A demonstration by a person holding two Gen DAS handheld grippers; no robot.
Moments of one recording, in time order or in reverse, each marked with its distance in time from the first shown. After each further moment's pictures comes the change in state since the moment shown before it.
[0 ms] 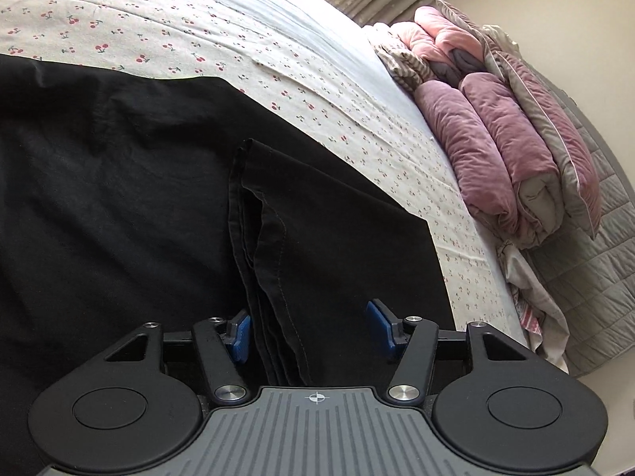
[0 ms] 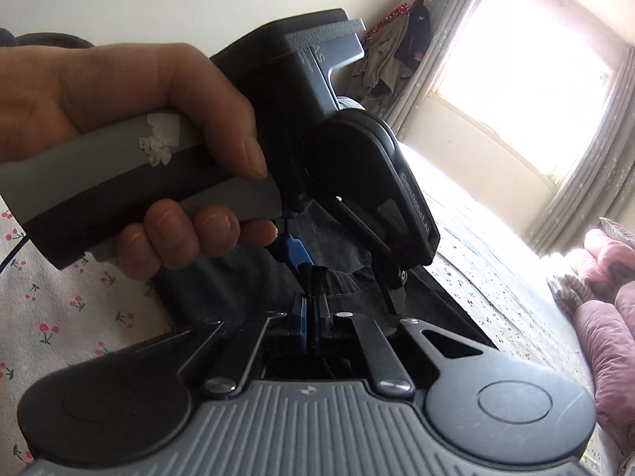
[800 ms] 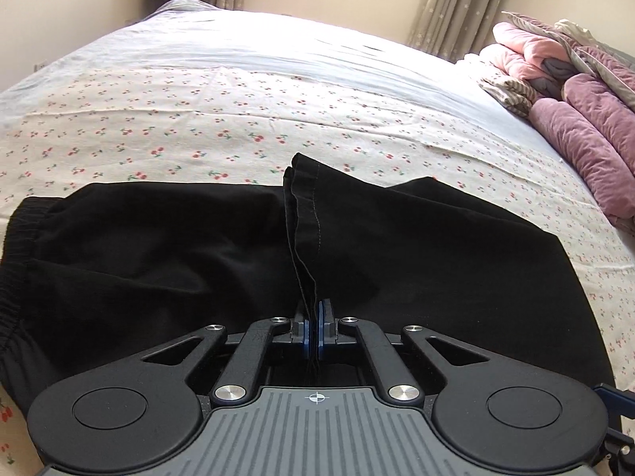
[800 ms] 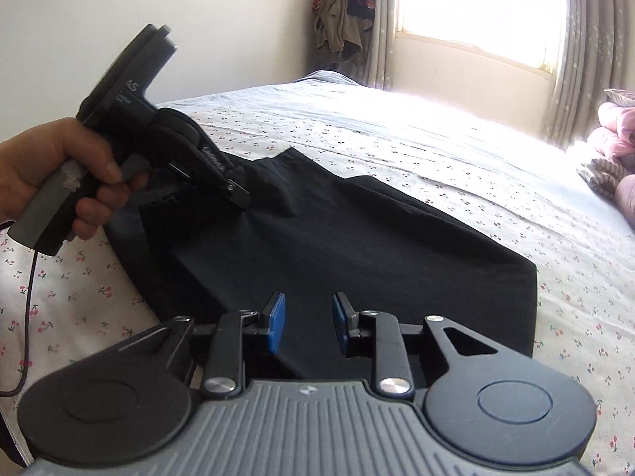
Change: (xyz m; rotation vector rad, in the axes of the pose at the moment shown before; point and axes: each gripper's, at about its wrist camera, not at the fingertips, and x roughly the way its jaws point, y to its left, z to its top) left arm -0.083 0.077 0.027 0.166 -0.179 0.489; right arm 0.010 -0.045 -0.013 0.404 0.102 0.116
